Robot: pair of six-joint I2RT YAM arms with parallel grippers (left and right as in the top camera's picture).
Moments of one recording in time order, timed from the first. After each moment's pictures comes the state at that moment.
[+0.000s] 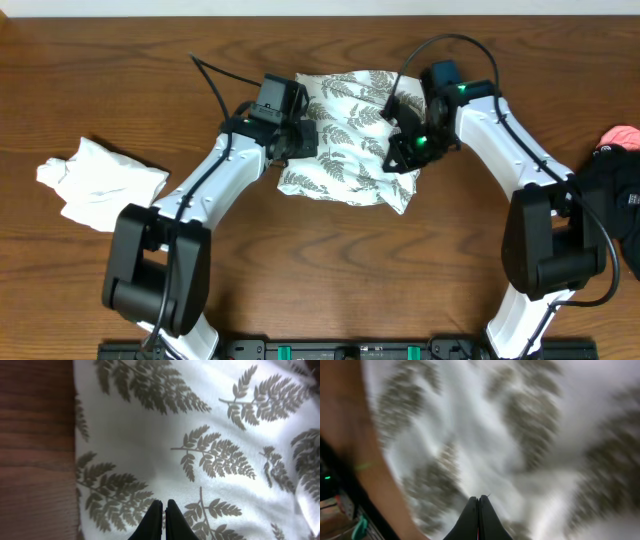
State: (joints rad) left arm -0.36 1.81 1.23 -0.47 0.21 -0.37; right arm 0.25 1.96 1.47 -1.01 -0.56 -0.19
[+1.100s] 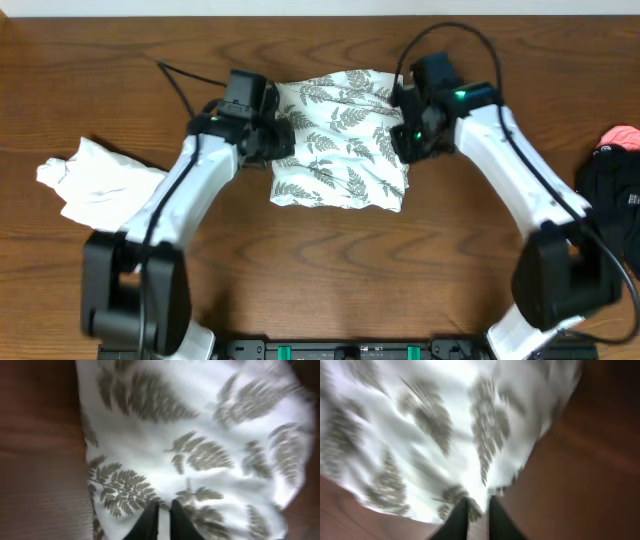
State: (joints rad) left arm -0.25 1.68 1.22 -0.60 0.26 -0.35; right arm 0.31 1.81 1.47 -0.94 -0.18 0.00
